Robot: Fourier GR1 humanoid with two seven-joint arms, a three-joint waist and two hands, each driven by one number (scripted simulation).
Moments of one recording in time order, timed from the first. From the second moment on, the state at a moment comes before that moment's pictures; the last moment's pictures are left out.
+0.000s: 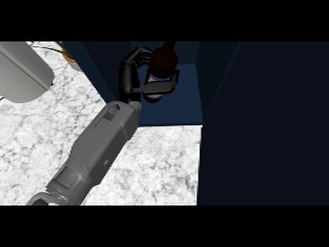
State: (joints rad) left arm -0.90 0.00 -0.19 -0.59 0.42 0.57 -0.57; right arm -0.06 -0.12 -0.04 -2.40 -0.28 0.19 0.58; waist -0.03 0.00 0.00
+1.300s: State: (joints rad) left arm -1.10 0.00 0.01 -0.26 0.52 0.45 -0.75; right arm -0.06 -0.10 0.00 -2.39 -0.29 0.21 0.55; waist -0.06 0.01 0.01
